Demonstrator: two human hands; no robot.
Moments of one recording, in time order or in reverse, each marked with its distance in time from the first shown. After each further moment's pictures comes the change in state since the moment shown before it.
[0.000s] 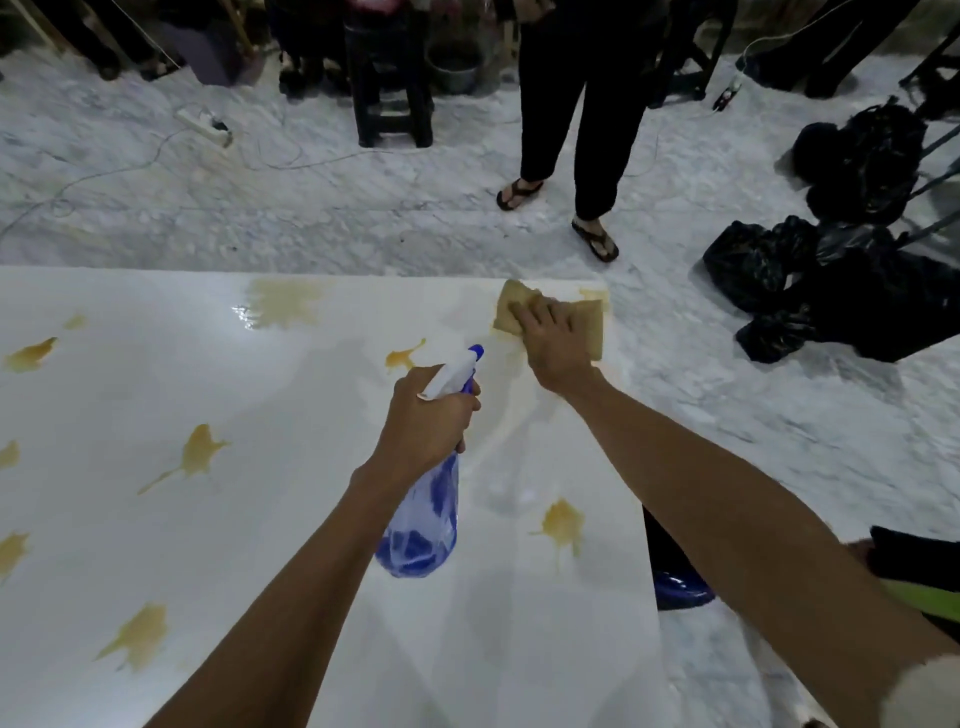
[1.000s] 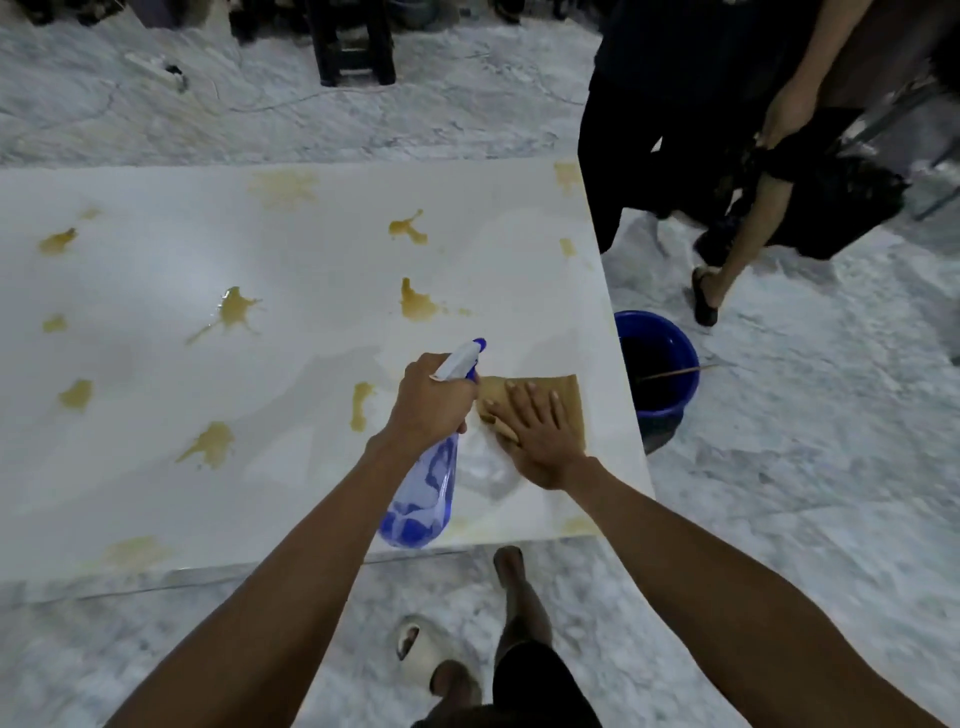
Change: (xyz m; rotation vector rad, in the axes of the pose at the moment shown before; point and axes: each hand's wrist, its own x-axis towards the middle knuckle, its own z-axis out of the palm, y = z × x) left_hand -0.196 -0.110 -0.027 0.151 -0.140 -0.033; right_hand -0.356 -0.104 0.129 0.091 -0.244 -0.072
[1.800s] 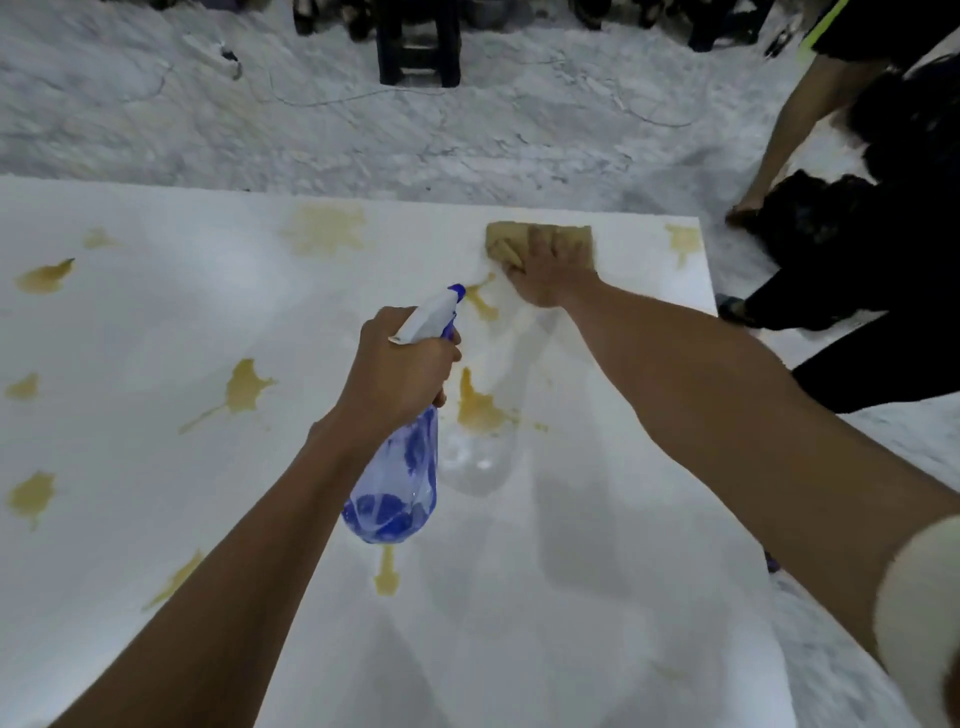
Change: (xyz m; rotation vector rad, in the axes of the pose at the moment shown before) left_hand 0.185 0.048 -0.118 -0.095 0.200 0.043; right_hand 0.407 0.025 -0.190 -0.045 0.053 0.147
